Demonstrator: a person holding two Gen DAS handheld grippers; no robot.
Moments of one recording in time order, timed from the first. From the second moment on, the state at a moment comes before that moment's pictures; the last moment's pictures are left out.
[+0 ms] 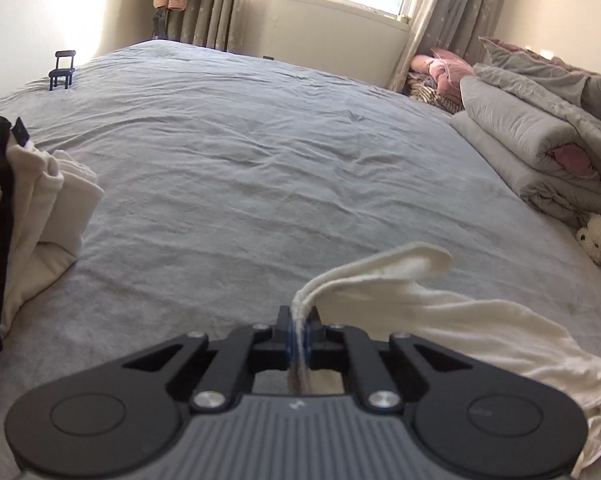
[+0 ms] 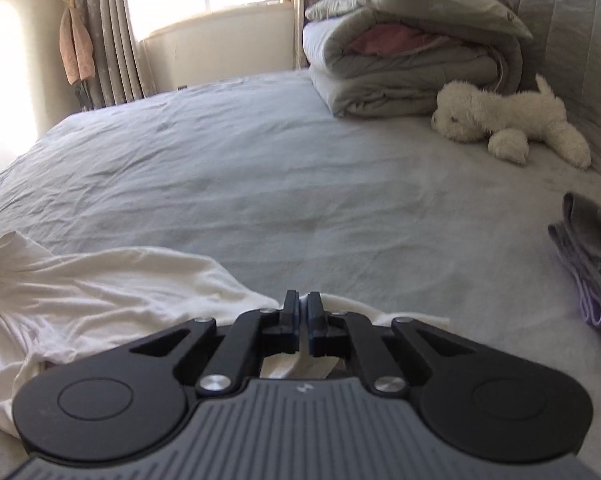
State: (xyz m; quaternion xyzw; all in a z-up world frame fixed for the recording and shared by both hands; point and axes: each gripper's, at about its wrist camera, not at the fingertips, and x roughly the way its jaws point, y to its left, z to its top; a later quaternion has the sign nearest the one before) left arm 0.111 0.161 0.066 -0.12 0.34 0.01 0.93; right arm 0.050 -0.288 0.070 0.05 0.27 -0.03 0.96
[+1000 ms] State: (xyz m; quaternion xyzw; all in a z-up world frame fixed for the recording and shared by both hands) left arm 0.128 0.121 0.040 0.10 0.35 -0.10 0.93; right arm 0.087 -0.314 0.039 0.05 0.39 -0.01 0.92
